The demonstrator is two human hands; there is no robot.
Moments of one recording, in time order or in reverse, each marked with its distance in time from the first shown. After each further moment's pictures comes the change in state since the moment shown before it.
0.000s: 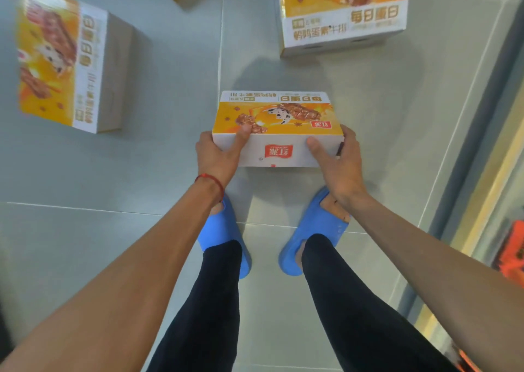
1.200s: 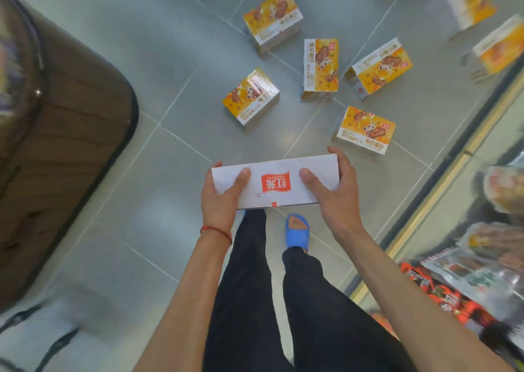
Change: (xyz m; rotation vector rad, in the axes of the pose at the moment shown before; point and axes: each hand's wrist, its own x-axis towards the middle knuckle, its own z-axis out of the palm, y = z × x) left_hand -0.445 0.082 -0.286 -0.637 0.354 -0.062; right_hand -0.419 -0.307 -0.056 -0.182 -0.318 -0.378
